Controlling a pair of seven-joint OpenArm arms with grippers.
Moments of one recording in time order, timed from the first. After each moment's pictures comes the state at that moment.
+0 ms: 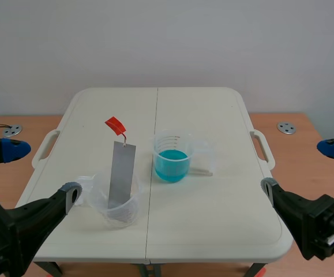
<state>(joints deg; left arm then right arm) 47.8 -32.6 -8.6 119.6 -21.2 -26.0 -4.7 -45.7 30.5 13.0 114.6 15.9 25.3 5.5</state>
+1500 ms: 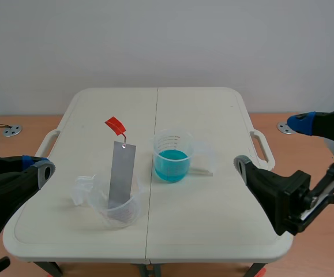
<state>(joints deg) 47.9 -32.6 -8.6 119.6 -20.9 -25.5 -4.7 -36.8 30.5 6.8 114.6 15.9 29.2 6.3</state>
